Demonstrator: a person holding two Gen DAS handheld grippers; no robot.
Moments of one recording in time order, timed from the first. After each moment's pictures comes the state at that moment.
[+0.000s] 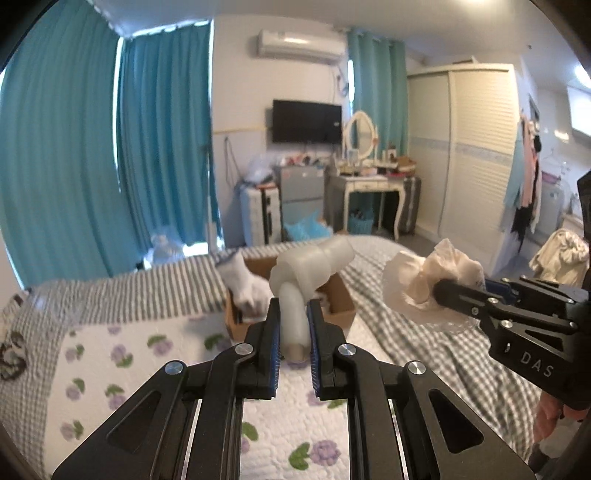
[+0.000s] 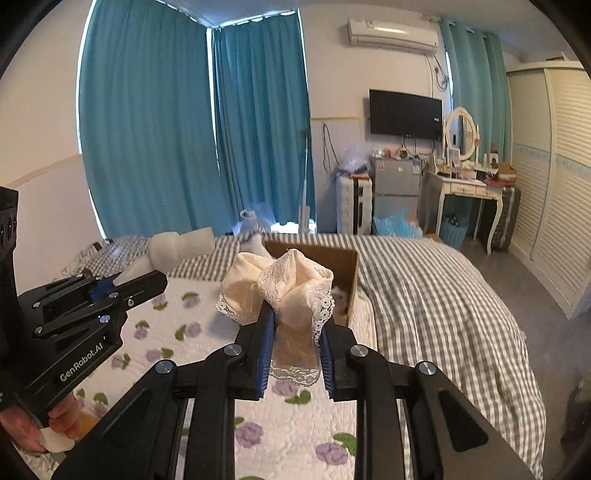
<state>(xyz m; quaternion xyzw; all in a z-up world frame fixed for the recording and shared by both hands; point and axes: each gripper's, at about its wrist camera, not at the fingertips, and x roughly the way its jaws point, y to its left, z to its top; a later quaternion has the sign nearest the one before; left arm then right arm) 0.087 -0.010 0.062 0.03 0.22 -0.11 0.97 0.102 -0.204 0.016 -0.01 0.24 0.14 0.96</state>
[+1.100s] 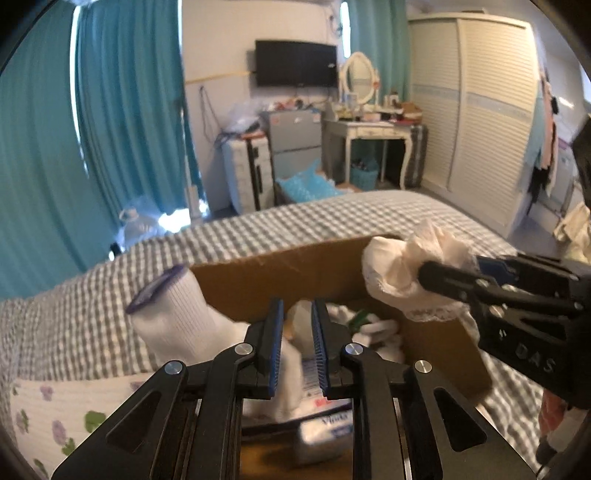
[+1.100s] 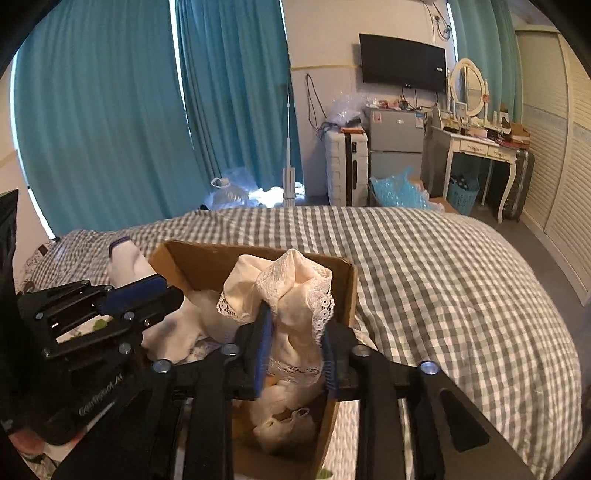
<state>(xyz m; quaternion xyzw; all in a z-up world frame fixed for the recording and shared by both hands) 0.363 -0.032 -0.058 0.06 0.33 -0.13 0.94 0.392 -0.201 -0.103 0.00 0.33 0.13 0.94</state>
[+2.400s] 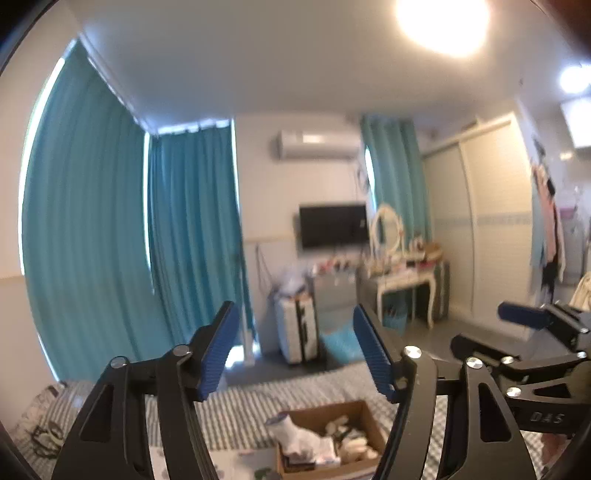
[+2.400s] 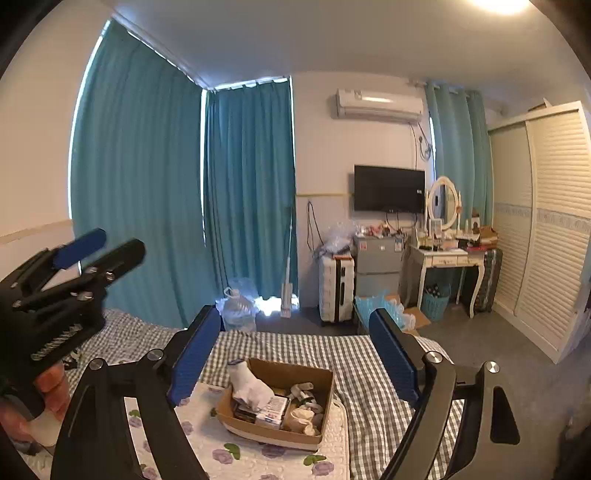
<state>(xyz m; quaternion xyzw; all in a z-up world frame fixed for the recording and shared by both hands) 0.108 0.029 0.231 0.04 0.02 -0.06 1.00 0.123 -0.206 0.174 -0.01 0.11 0.11 0.99</state>
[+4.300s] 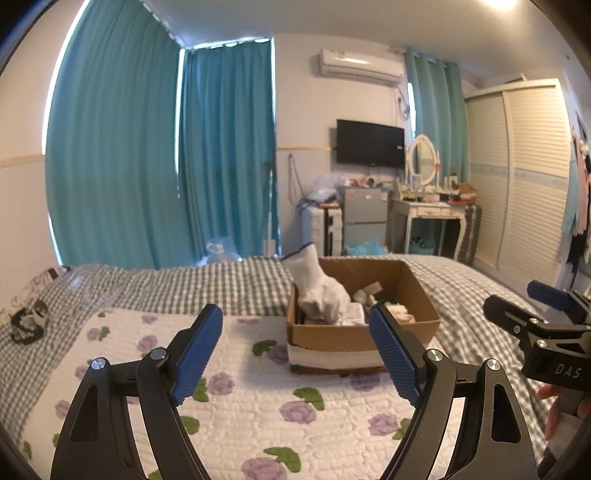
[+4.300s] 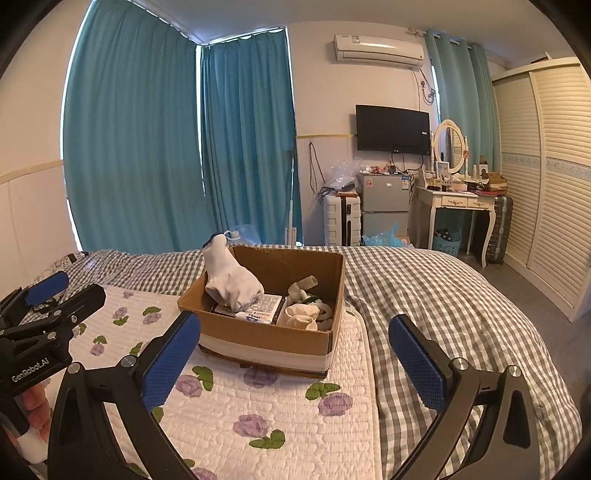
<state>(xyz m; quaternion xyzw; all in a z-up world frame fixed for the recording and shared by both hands) 0.122 0.036 -0.012 0.00 0.17 0.01 0.99 0.169 -0.209 -0.070 0.00 0.19 0.12 0.97</state>
